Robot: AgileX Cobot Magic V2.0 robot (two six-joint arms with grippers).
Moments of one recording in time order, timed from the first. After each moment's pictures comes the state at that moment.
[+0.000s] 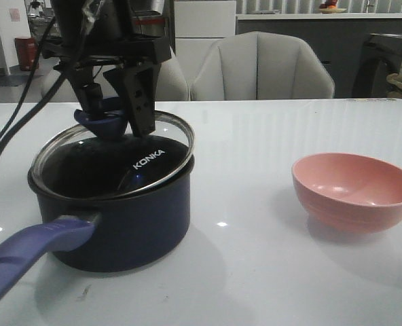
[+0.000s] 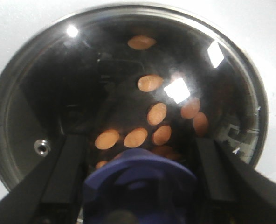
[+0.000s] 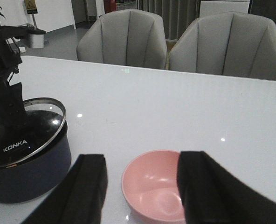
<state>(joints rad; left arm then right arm) -0.51 1.89 -1.66 -0.09 1.23 0.06 0.28 0.29 -0.25 0.38 0.15 -0.30</state>
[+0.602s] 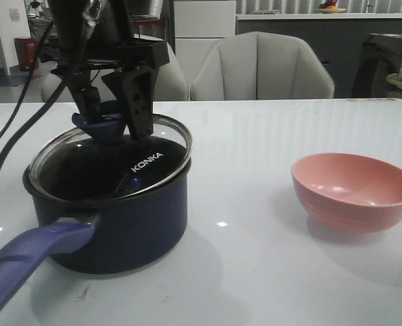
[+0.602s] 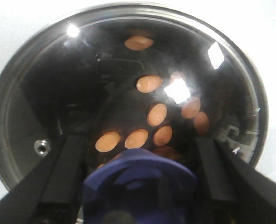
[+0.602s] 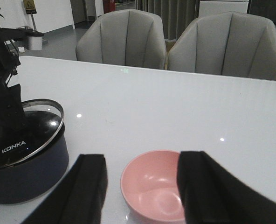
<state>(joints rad) -0.51 1.89 -1.66 -0.09 1.23 0.06 0.28 0.29 -0.25 0.38 0.15 -0.30</state>
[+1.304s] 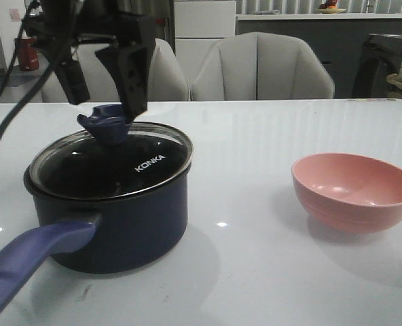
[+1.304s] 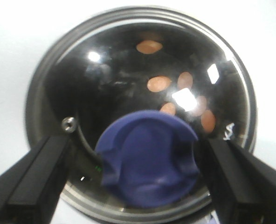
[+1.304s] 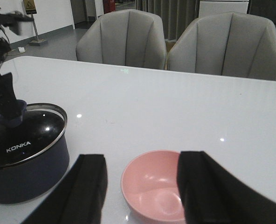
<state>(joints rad) -0.51 1.80 -1.65 -0.05 1.23 0.06 0.28 0.29 -0.25 0.38 0.15 -0.30</state>
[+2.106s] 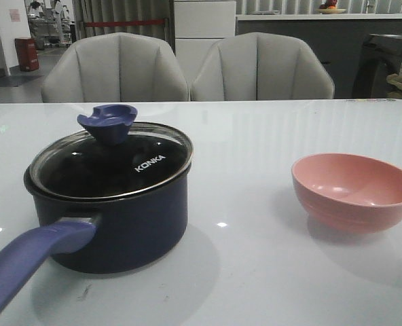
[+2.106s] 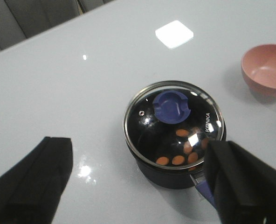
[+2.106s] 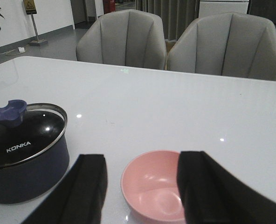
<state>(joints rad) -0.50 0.68 -0.94 0.07 0.82 0.06 0.28 0.29 -0.25 0.38 0.15 -0.30</state>
